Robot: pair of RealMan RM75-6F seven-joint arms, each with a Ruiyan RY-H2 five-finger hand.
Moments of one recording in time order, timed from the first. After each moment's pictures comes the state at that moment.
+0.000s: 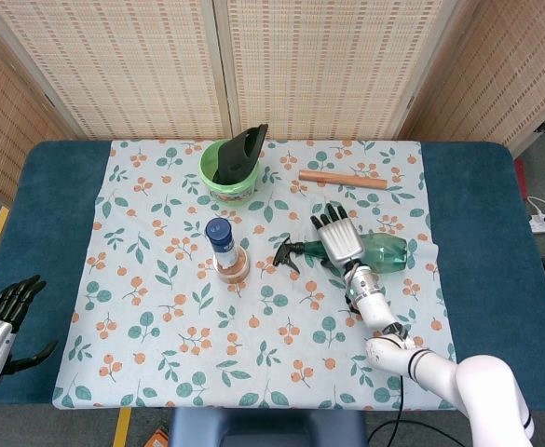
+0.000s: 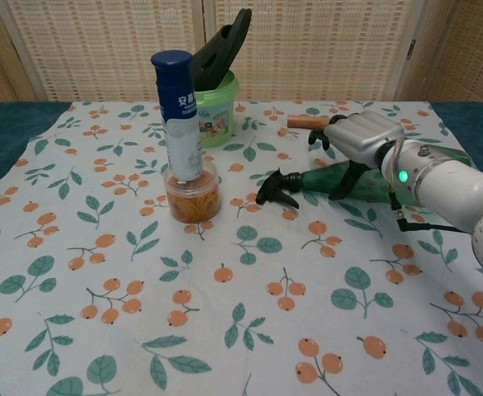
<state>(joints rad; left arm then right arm) -0.12 -1.13 0.03 -1.41 1.65 1.55 -0.38 0.86 -1.90 0.25 -0.80 -1.12 0.85 -0.53</state>
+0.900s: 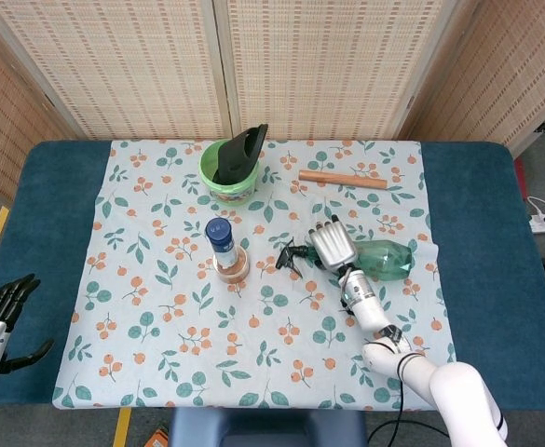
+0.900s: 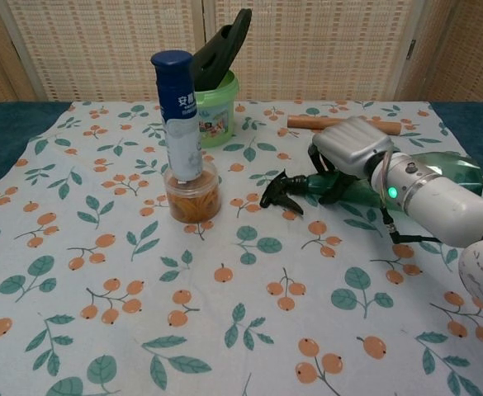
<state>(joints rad) -0.12 -1.13 0.02 -1.40 1.64 1.55 -0.41 0.87 -2.02 0.19 -0.58 -1.27 0.90 -0.41</state>
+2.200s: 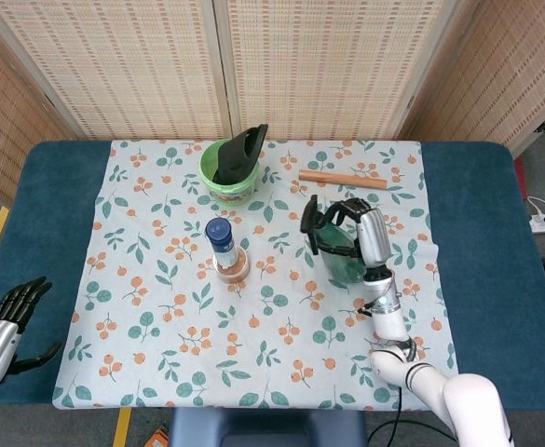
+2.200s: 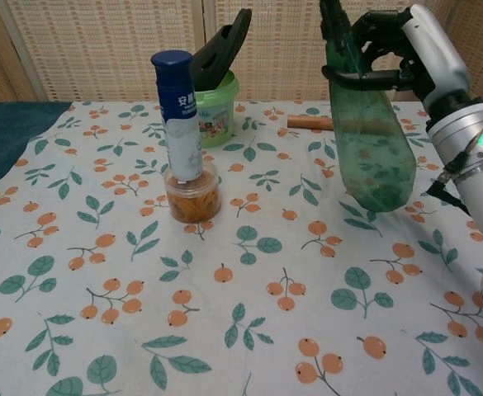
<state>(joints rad) -0.13 -1.15 0.03 -1.40 1.66 1.53 -0.38 0.76 -2.04 0.31 -0.56 -1.40 1.47 0.83</state>
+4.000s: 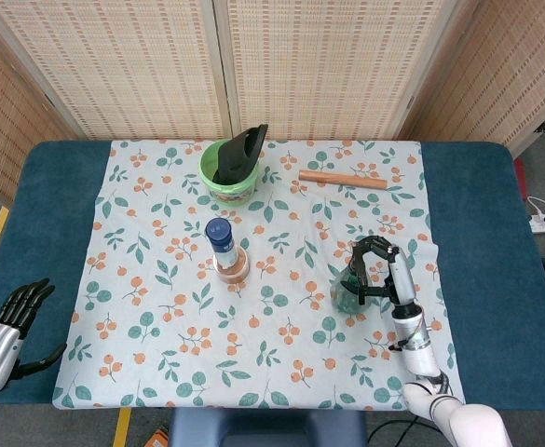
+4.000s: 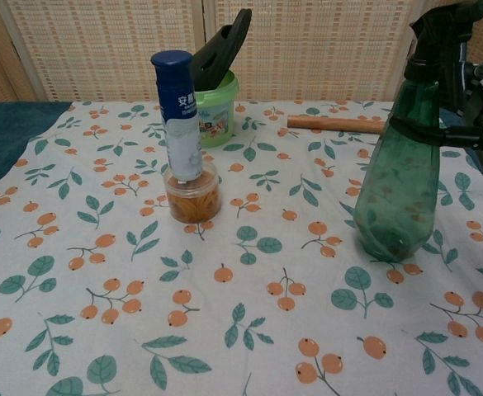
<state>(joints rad) -0.11 -1.18 0.04 -1.36 1.71 1.62 -0.40 0.55 -2.08 0.16 -0.36 -1.51 1.65 1.22</state>
